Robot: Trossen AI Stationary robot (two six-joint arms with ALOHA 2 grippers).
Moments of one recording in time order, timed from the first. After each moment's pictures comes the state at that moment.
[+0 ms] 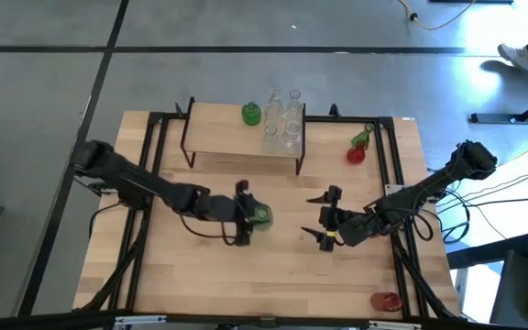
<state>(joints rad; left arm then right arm) -0.28 1.51 0.96 0.09 -0.38 -0.12 0.54 1.27 0.81 -0.23 0.65 0.28</state>
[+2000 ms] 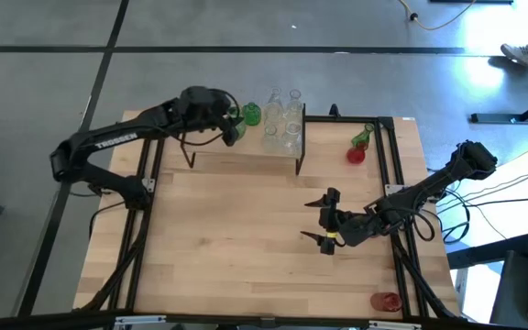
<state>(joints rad) 0.47 1.29 1.18 -0.40 -0.17 -0.07 0.54 1.27 0.81 -0.21 0.60 0.31</state>
